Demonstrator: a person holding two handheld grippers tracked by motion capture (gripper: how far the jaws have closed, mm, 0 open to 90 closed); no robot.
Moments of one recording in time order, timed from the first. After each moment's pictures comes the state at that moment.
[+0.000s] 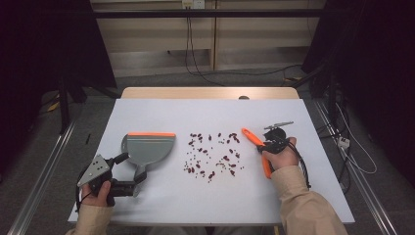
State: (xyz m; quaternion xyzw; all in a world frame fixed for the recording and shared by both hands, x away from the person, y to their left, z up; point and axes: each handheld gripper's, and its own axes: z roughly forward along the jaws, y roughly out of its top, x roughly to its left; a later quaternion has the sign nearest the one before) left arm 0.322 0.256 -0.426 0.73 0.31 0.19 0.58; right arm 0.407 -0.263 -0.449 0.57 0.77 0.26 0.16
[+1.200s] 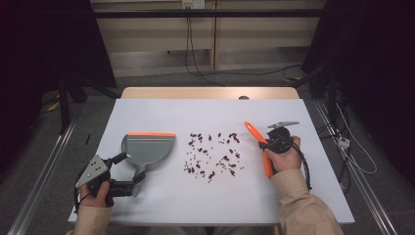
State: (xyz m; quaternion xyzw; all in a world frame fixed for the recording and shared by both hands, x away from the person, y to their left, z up) left arm 0.320 0.259 -0.425 0.72 0.32 0.19 0.58; right arm 0.398 -0.270 -0.436 0.57 0.75 0.30 0.18
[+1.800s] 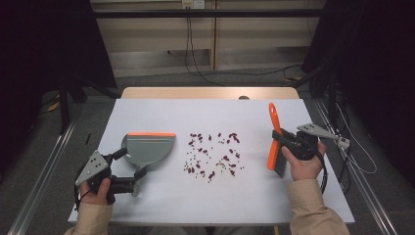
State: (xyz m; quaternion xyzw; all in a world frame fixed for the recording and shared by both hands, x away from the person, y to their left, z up) left arm 0.321 0.247 -0.405 0.72 0.31 0.21 0.59; right arm 0.348 -0.301 -0.397 0.53 0.64 0.48 0.27
